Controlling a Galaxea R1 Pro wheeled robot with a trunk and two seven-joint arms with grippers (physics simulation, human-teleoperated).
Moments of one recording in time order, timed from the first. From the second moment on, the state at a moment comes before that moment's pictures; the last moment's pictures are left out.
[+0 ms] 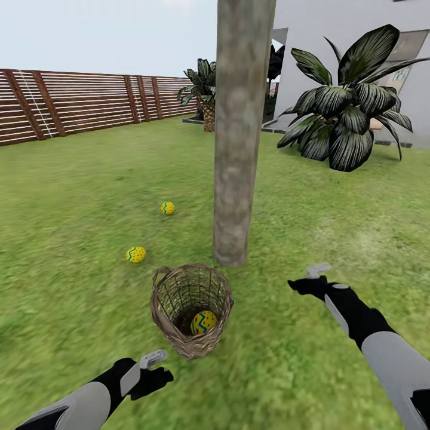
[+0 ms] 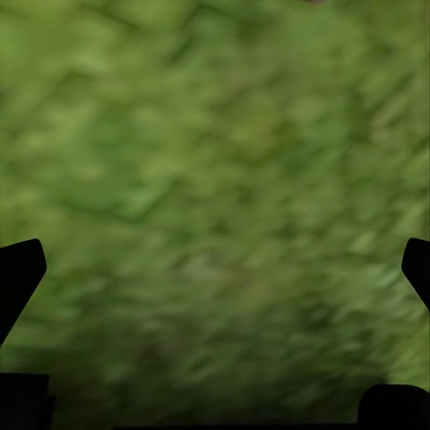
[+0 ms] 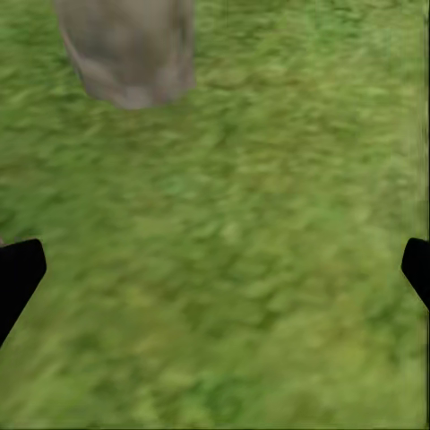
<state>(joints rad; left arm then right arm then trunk) -0.71 -0.02 0.31 -0.09 0.02 0.44 -0.09 -0.84 -0.26 0.18 -0.62 -0.10 0.28 0.21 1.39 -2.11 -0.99</state>
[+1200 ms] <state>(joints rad) -0.71 -0.01 0.31 -0.09 0.02 0.43 -0.09 -0.84 -0.27 0.07 -0.62 -0.09 0.17 0.22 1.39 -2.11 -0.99</state>
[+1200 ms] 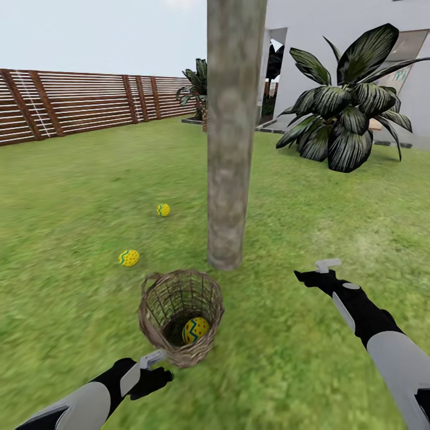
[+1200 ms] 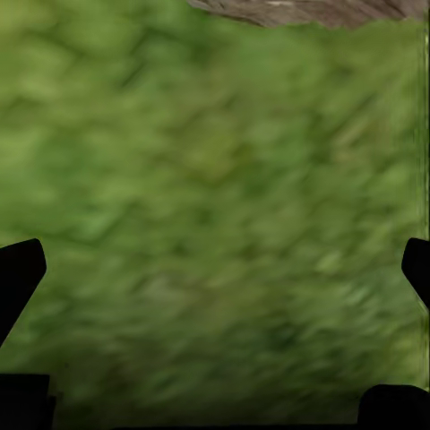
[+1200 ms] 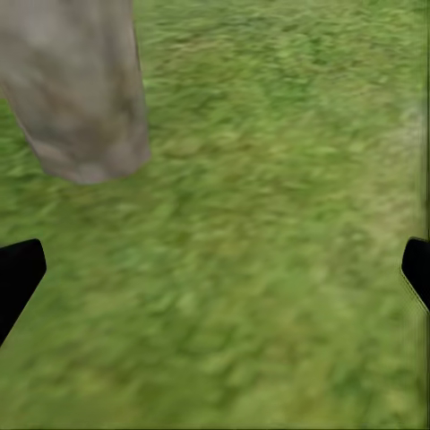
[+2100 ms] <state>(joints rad) -0.71 -0.01 0.31 -0.09 0.02 0.44 -0.09 -0.84 -0.26 0.07 -0.60 -0.09 0.17 0.22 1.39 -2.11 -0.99</state>
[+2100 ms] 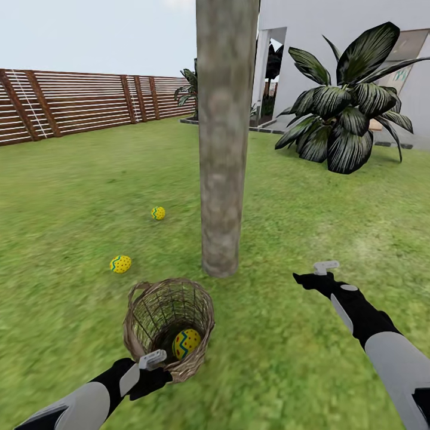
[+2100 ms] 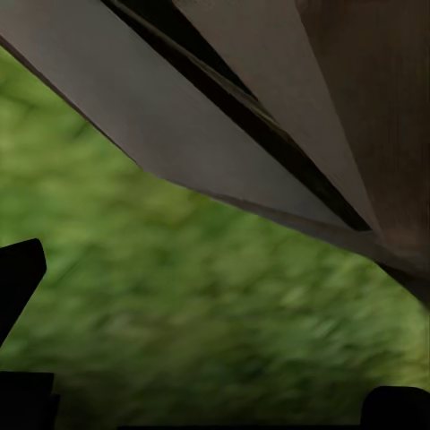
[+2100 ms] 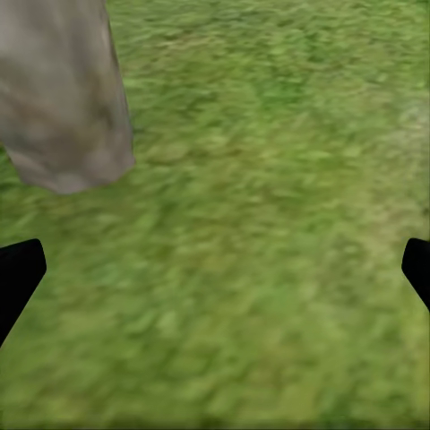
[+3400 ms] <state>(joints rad) -0.71 -0.01 0.31 -0.08 0.02 0.44 -0.08 -0.84 -0.24 0.07 -0.59 -0.09 0.17 0.21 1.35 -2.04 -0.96</state>
